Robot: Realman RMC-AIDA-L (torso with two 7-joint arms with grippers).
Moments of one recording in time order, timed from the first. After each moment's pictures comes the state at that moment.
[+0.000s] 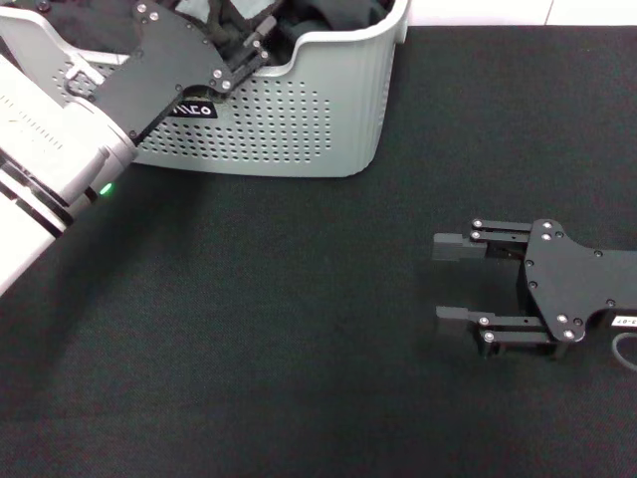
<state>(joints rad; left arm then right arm) -0.51 -2.10 1.17 0.32 0.75 1.24 -0.12 0.45 2.02 -1.21 -0.61 1.70 1.77 -2.01</state>
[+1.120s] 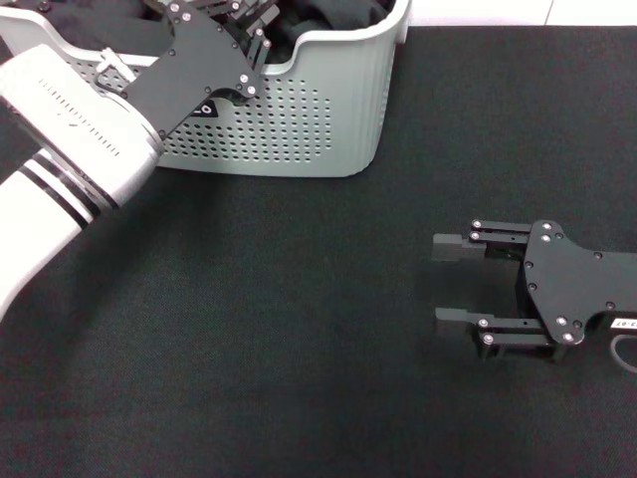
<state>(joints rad) -0.57 -2.11 1.19 0.26 0.74 1.19 0.03 0.45 2.02 -1.21 -0.59 1.71 1.78 -2.03</state>
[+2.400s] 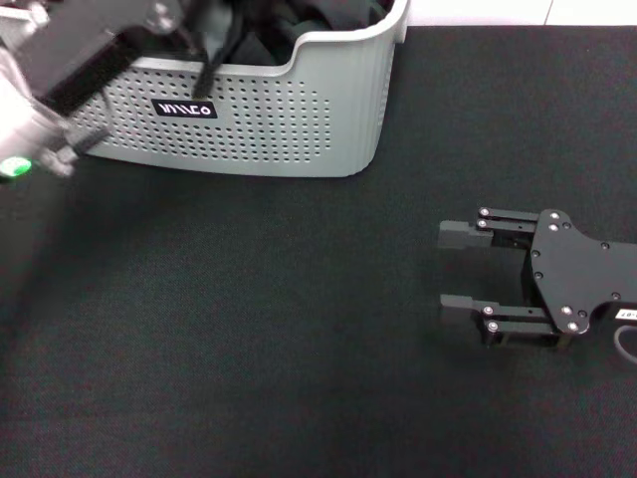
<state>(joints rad) -0.37 -2.07 1.18 0.69 0.87 1.56 -0.97 0.45 2.02 -1.21 -0.60 1.73 1.77 -2.05</state>
